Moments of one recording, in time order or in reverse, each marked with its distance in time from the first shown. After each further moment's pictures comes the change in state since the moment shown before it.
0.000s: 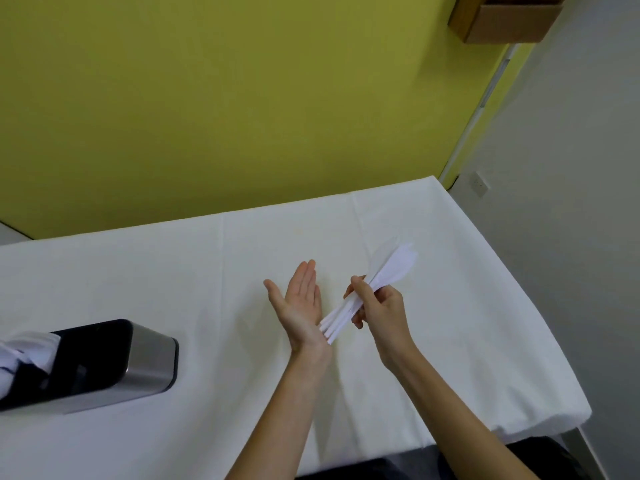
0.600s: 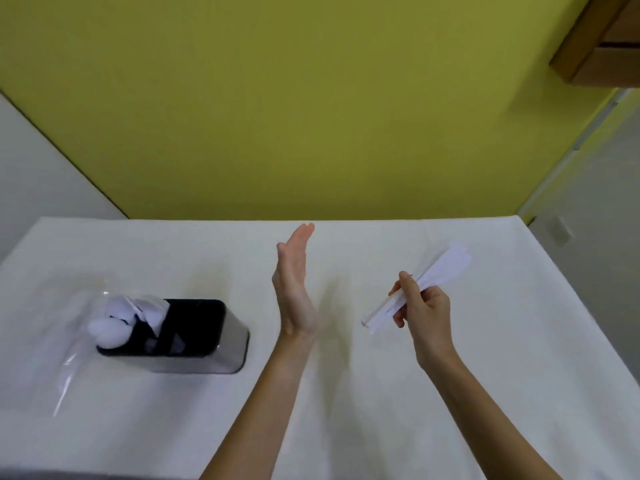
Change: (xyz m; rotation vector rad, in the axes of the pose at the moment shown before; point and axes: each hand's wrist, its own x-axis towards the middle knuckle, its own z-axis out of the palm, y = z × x) left_hand -0.005 0.119 -0.034 0.307 -0.025 0.536; right_hand 0.009 -0.022 0.060 -0.014 -0.017 -0.132
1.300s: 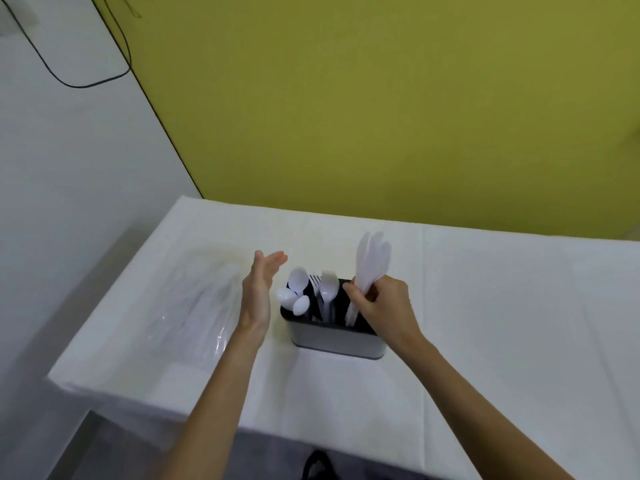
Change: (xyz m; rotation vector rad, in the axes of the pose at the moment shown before) left_hand 0.056 0.066 -0.308 0.300 0.123 -0.179; right_hand -0.092 0.035 0.256 -0.691 -0.359 -0.404
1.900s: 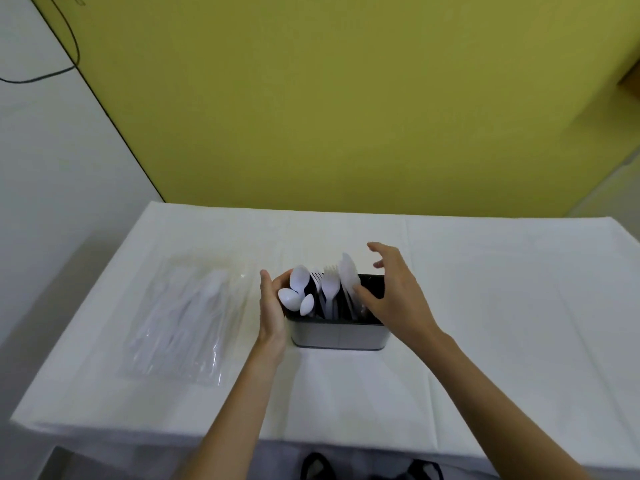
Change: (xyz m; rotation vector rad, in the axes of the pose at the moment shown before) left_hand 0.004 -0.036 0.006 -0.147 -0.110 -0.195; right_hand -0.011 -0.005 -0.003 -0.196 0.081 -0.098
